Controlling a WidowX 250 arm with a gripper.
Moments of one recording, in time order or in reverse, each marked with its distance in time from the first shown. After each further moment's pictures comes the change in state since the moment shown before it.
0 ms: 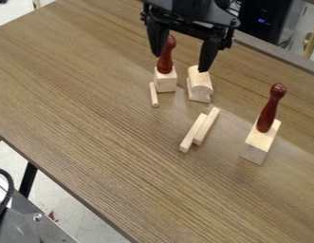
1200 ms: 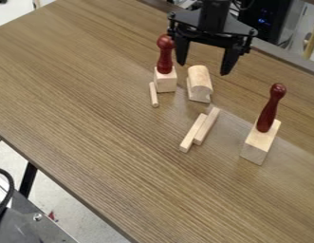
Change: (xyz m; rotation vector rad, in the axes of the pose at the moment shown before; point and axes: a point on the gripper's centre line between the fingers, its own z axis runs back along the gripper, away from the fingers) arm 0.043 -0.025 -0.048 -0.003 -0.018 0.137
